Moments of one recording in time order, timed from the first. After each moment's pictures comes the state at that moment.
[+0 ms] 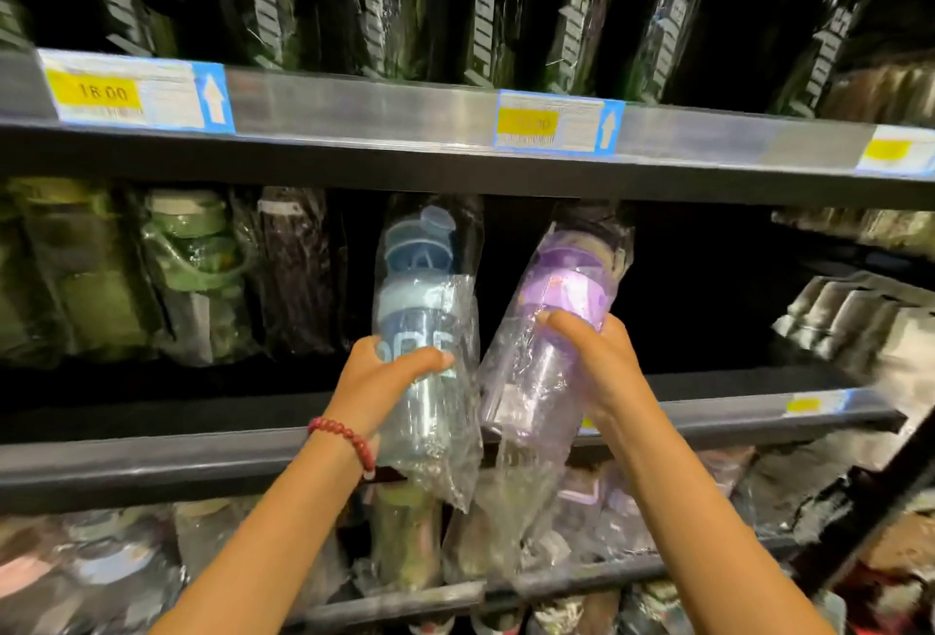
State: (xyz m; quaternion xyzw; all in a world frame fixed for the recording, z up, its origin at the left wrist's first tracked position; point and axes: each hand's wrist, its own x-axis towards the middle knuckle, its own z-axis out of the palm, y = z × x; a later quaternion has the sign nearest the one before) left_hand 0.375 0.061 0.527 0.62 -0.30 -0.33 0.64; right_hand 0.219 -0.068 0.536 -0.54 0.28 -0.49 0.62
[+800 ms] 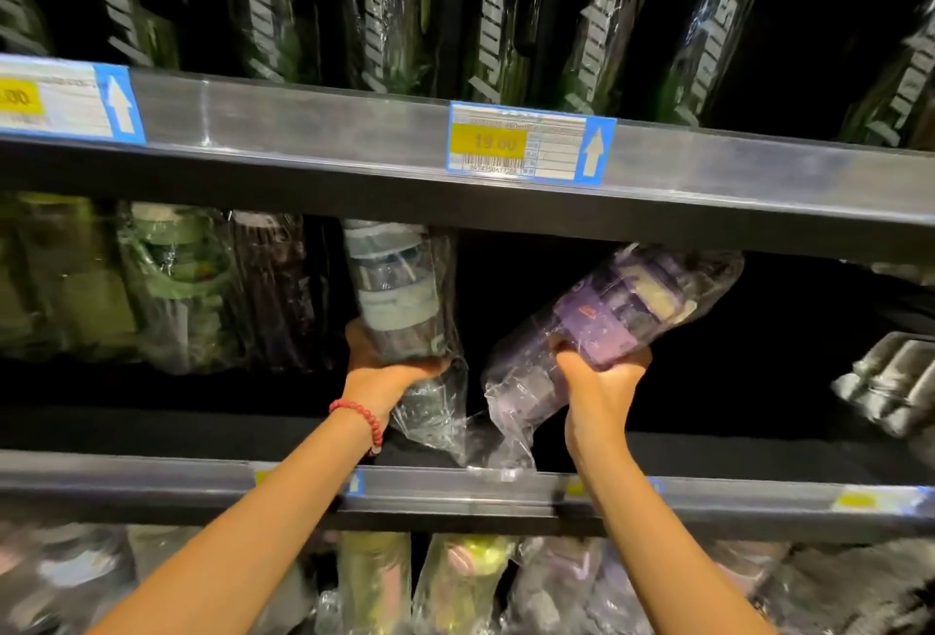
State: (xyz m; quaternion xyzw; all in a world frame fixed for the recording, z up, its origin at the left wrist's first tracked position) left_hand 0.393 -0.039 0.502 0.64 -0.13 -0.29 0.70; right_hand 0.232 -0.144 0.504 -0.48 0.30 -0.61 0.56
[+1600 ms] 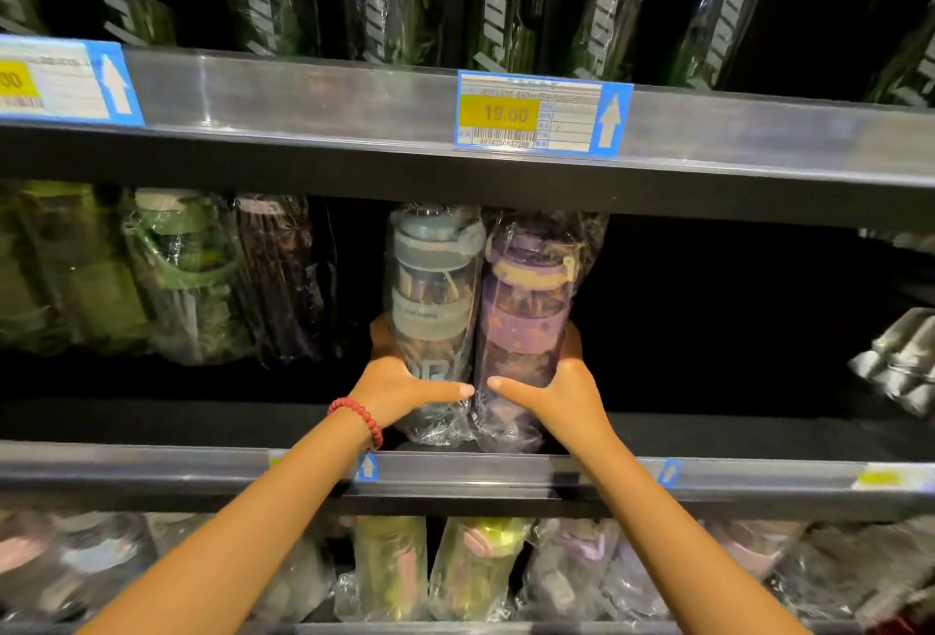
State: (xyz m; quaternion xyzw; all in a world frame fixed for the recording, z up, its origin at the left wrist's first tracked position) left_hand 0.393 -0.018 0.502 0.77 -0.33 -0.28 0.47; right_hand 0.241 -0.136 0.484 -0.81 0.33 -0.36 0.34
